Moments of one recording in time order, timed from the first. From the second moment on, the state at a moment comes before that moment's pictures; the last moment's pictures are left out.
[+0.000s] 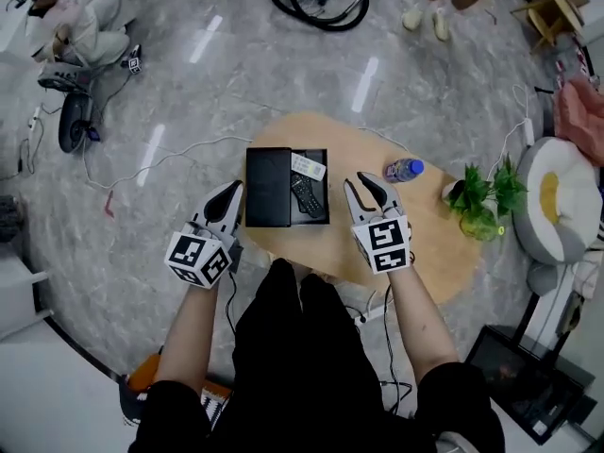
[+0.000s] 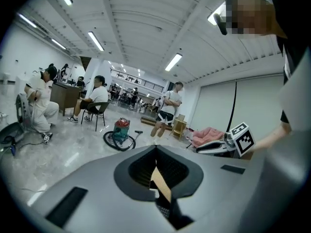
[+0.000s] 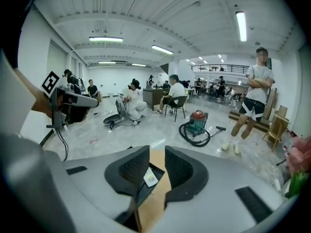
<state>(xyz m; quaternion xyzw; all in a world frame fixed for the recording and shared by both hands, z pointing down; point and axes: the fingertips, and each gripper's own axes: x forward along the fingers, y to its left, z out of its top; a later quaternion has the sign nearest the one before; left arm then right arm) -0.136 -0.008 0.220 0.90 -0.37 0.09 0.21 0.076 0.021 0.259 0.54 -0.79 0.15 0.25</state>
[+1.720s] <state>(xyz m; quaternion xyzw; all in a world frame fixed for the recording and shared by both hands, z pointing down) -0.050 0.037 0.028 0.94 -0.32 -0.01 0.08 0.202 0.110 0.044 0.65 -0.75 0.12 -0.01</state>
